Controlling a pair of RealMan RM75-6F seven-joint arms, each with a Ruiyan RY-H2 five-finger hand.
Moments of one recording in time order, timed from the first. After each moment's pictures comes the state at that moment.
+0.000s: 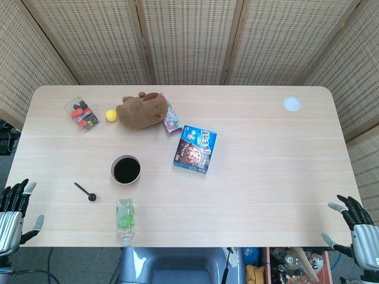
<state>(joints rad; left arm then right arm) 0.04 -1.23 0.02 -1.59 1.58 1.60 0.11 -0.09 -1.26 0.00 -1.33 -1.63 1.67 0.32</state>
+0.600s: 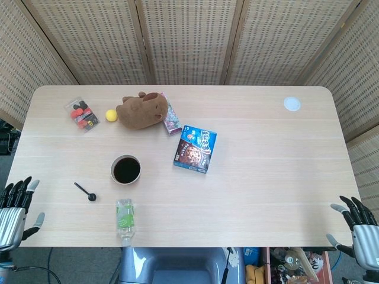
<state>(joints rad) 0.01 -1.23 0.01 -1.57 1.57 1.55 0.15 -0.09 -1.27 -0.01 -1.29 -1.63 1.66 0.21</state>
